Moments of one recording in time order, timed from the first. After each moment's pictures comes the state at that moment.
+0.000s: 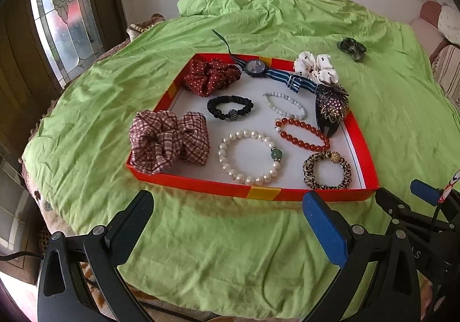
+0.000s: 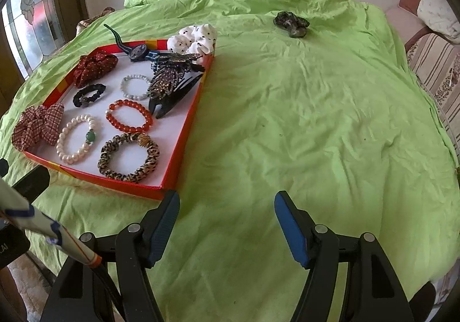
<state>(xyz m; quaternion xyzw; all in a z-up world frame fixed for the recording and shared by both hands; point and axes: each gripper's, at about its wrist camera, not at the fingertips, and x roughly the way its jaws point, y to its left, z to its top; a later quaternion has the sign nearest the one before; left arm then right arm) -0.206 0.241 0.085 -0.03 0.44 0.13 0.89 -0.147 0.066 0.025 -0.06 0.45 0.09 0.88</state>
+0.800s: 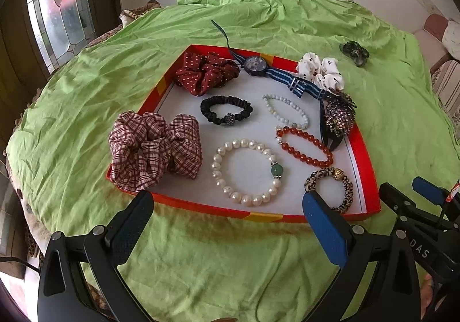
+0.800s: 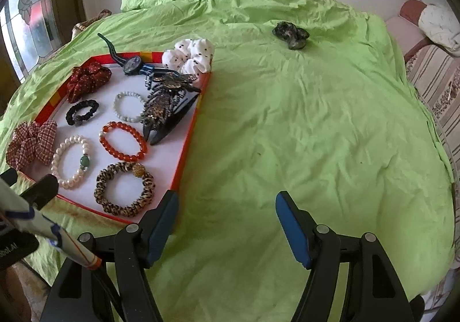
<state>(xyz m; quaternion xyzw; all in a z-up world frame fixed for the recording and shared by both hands) -0.181 0.256 0.078 -0.08 0.45 0.12 0.88 -0.123 0.075 0.039 -0.08 0.44 0.08 0.89</state>
